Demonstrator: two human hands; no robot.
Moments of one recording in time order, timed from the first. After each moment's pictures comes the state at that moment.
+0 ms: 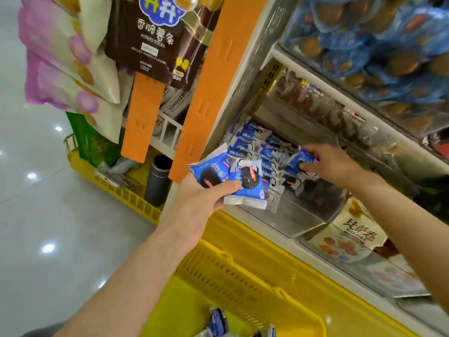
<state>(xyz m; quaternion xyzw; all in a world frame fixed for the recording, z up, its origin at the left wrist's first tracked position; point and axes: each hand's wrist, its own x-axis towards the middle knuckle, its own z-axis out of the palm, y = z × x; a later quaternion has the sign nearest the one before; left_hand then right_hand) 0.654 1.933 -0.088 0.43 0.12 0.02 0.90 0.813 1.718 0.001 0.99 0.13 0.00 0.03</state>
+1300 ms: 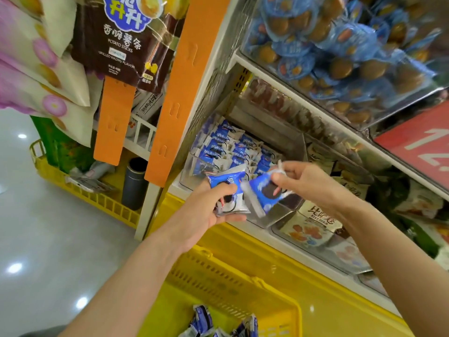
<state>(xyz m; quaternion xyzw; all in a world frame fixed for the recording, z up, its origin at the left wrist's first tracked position) 0.647 1.901 -0.073 0.39 0.00 -0.13 0.91 0.709 1.717 0.020 0.92 0.13 -0.15 -0.35</state>
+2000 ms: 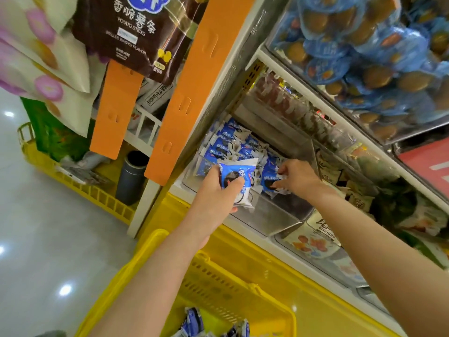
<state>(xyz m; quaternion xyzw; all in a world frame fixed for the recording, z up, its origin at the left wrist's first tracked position) 0.673 1.897 -0.076 0.54 0.06 -0.02 0.84 0.806 1.716 -0.028 1.00 0.04 -0.03 0.04</state>
